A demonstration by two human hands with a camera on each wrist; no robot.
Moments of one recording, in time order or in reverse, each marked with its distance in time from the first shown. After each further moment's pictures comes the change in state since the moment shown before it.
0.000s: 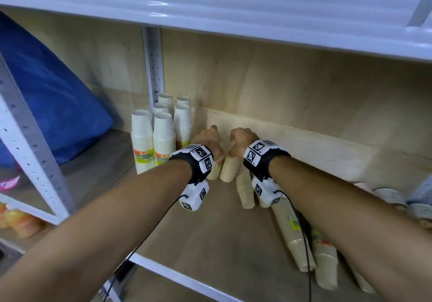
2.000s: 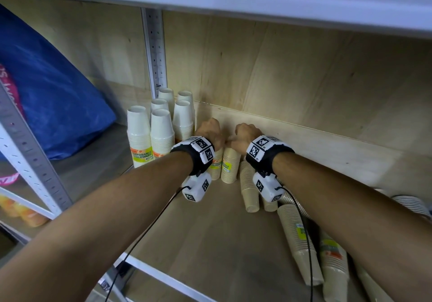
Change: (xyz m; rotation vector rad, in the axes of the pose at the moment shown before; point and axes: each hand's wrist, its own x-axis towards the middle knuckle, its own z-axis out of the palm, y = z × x) left_hand 0.039 0.001 0.002 0.009 0.050 -0.077; right_hand 0.050 0.020 0.021 0.055 0.039 -0.023
